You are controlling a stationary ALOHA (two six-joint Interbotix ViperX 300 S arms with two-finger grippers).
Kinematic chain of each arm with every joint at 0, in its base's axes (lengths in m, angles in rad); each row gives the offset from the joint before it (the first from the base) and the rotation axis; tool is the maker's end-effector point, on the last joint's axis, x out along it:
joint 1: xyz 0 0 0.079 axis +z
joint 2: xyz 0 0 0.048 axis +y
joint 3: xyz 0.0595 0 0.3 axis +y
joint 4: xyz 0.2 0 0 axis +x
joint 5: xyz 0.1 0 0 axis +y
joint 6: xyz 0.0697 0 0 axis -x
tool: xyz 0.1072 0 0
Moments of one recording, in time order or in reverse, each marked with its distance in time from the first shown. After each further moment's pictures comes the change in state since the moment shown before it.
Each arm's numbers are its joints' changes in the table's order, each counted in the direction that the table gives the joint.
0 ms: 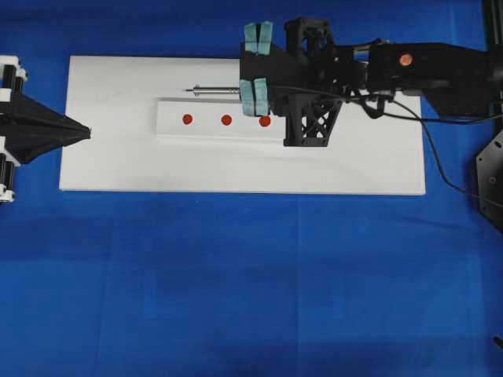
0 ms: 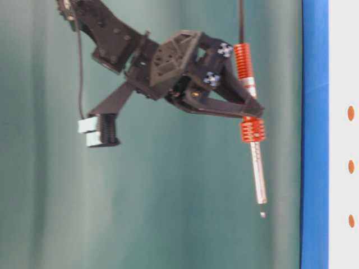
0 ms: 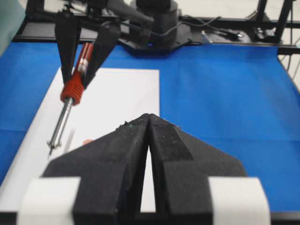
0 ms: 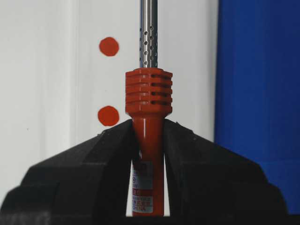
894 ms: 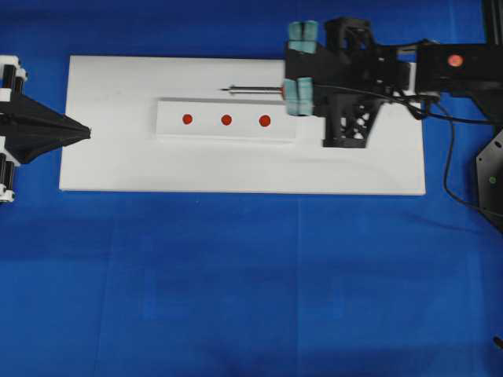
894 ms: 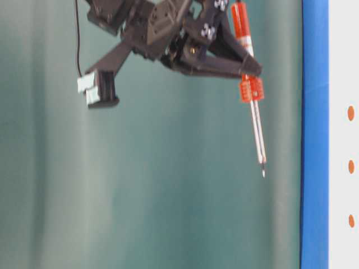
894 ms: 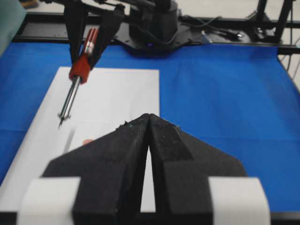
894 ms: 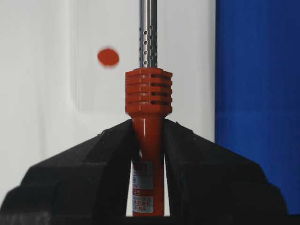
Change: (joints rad) left arm 0.000 0.000 0.000 0.000 0.000 0.000; right arm -0.014 -0.149 0.166 -0.002 0.015 -0.008
